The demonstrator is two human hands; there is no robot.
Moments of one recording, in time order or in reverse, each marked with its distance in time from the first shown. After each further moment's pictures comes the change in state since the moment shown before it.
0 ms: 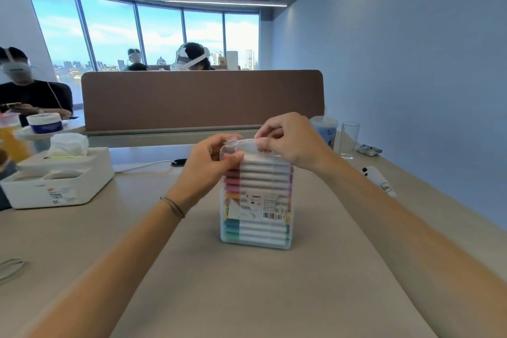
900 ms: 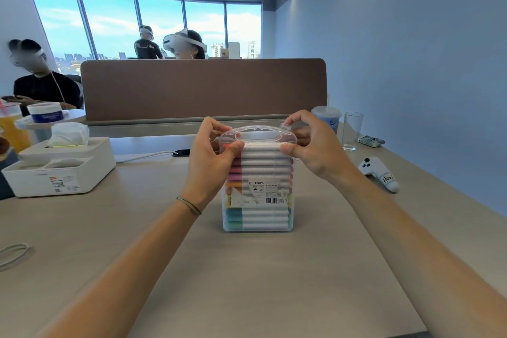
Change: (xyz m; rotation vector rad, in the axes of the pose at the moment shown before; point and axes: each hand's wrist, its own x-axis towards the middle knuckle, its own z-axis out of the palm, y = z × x) left_hand -0.012 -0.008 0.022 0.064 0.291 0.170; right_hand -0.040 0.036 0.003 0.230 0.133 0.102
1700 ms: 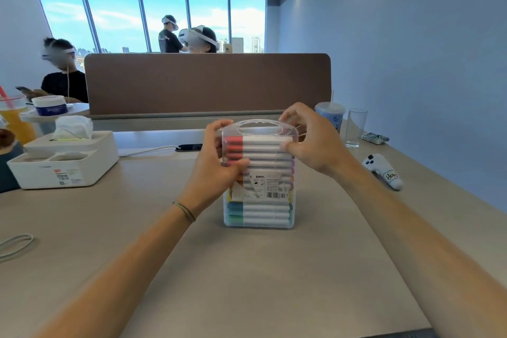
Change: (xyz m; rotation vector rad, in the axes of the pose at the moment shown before) left_hand -0.016 -0.012 -0.005 -0.111 -0.218 -0.145; right_hand 0.005 -0.002 0.005 -0.251 -0.011 -0.075
